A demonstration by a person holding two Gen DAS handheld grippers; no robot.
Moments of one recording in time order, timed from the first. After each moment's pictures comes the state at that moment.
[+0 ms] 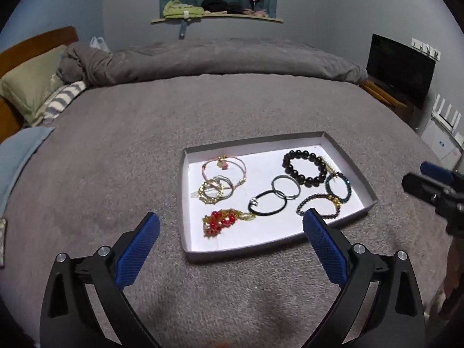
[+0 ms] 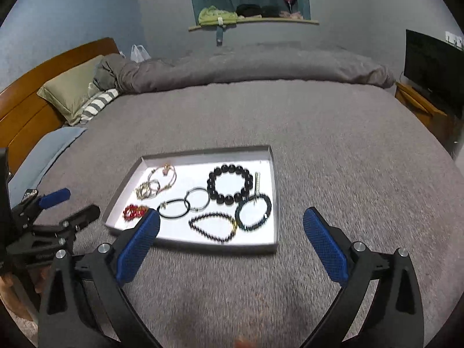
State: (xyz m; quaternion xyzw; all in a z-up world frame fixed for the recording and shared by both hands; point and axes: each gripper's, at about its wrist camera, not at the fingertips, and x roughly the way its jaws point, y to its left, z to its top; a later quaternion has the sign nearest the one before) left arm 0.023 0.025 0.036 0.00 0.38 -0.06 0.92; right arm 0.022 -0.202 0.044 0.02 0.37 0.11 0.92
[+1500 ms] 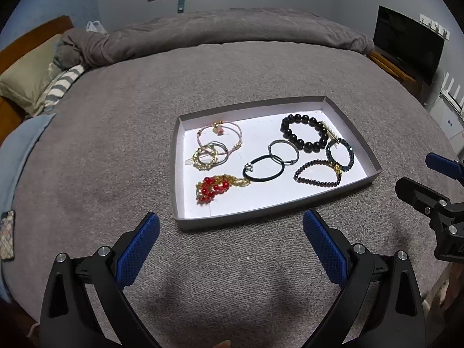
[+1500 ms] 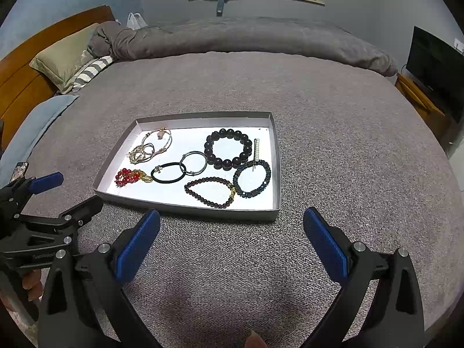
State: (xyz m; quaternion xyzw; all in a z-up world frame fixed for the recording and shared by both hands) left arm 0.022 0.003 0.023 0.03 0.45 -0.04 0.89; right arm 0.021 -0.187 0.030 -0.02 0.42 0.09 0.90
